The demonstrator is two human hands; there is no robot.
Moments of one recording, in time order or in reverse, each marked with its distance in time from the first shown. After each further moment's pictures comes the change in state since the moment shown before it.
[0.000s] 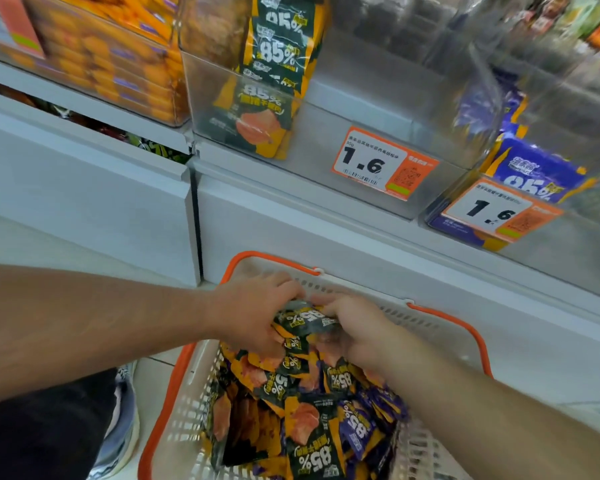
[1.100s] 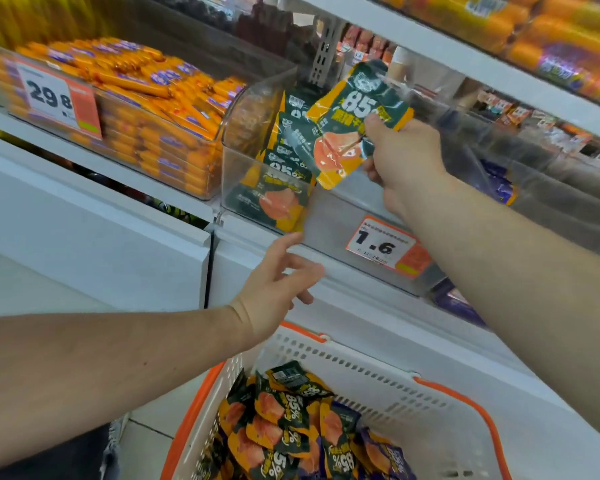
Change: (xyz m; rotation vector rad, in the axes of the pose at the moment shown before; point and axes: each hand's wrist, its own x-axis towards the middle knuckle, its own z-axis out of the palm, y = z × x) left_hand 0.008 0.005 -0.075 -1.394 0.690 -0.118; right_hand -0.083 -0.249 0.068 -0.128 0.355 -1.039
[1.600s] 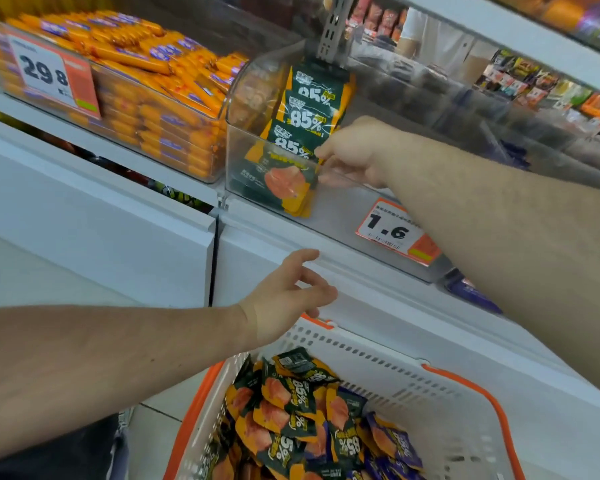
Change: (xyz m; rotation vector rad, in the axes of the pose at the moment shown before) left_hand -0.001 -0.021 -0.002 0.173 -0.137 -0.171; right_hand 0.027 0.014 0.042 -0.421 -0.373 0.281
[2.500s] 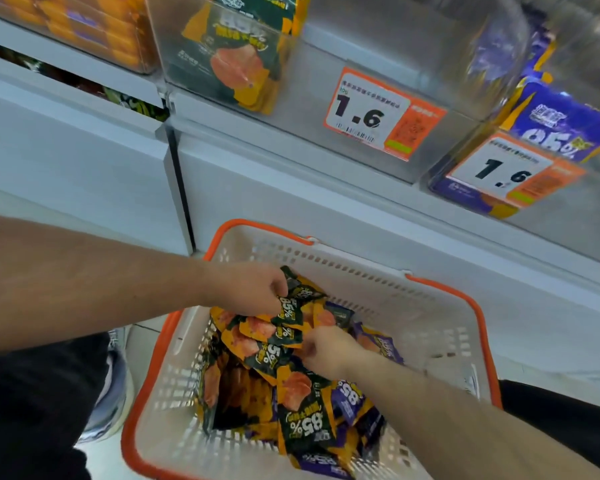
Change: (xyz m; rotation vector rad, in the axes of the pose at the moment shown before) left_hand -0.002 -0.071 0.023 0.882 -0.497 -0.394; right_hand -0.130 0.364 0.108 -0.757 -0.691 0.059
